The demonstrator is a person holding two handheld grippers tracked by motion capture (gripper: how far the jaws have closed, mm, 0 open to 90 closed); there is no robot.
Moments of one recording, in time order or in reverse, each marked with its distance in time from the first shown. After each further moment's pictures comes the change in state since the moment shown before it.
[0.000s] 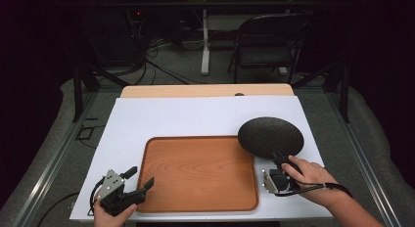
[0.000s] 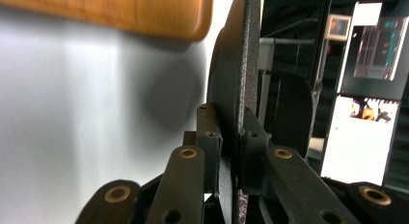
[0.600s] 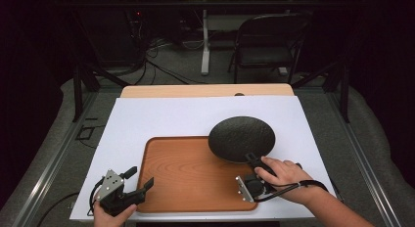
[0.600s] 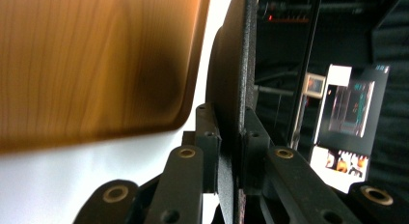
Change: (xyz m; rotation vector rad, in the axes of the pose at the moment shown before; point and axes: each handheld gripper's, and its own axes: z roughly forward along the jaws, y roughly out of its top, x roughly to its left) left arm 0.000 0.000 -0.001 -0.008 -0.001 0.002; right arm -0.011 0.068 -0.007 -0.150 -0.030 -0.115
